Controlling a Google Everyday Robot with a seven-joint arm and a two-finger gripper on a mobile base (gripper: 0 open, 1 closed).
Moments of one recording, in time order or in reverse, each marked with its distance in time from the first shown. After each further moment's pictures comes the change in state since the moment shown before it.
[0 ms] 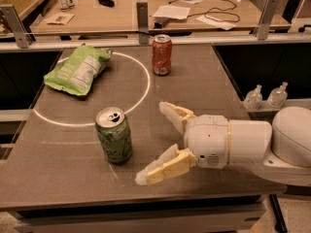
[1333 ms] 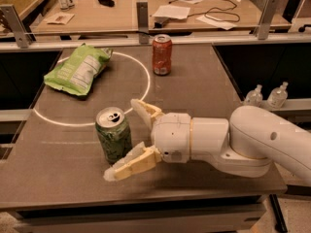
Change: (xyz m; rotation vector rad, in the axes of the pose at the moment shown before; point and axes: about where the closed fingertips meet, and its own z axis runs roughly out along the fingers) arm -0.003 0.001 0.066 -0.053 -0.057 -0.062
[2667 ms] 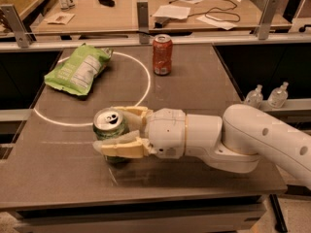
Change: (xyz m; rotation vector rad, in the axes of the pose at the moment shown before) arm -0.022 0.004 0.012 -0.052 -0.113 -0.056
